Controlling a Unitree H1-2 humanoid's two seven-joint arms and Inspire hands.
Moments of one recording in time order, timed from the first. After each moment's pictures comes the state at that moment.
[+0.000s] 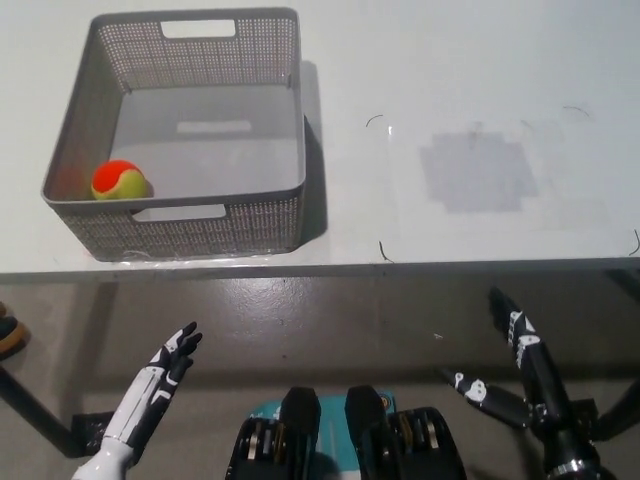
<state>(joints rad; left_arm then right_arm) -0.06 0.23 -0.04 0.27 0.09 -0.32 -0.12 -0.07 -0.11 0.09 0.26 -0.05 -0.32 0.02</state>
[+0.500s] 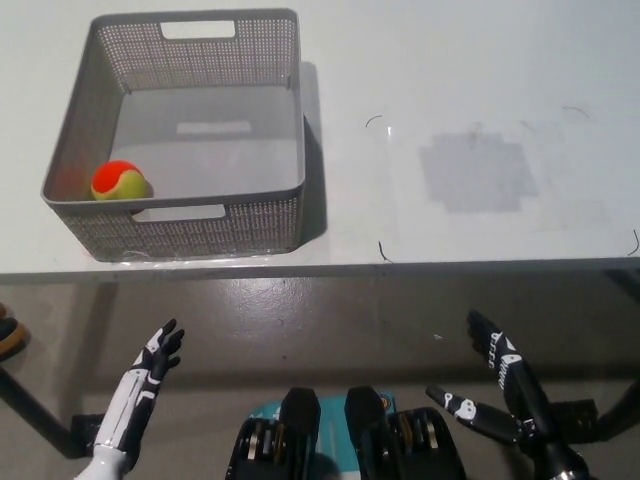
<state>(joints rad) -0.03 0.17 0.04 0.27 0.07 -0.35 -0.09 -0.09 -0.11 0.10 0.33 -0.01 -0.33 0.11</state>
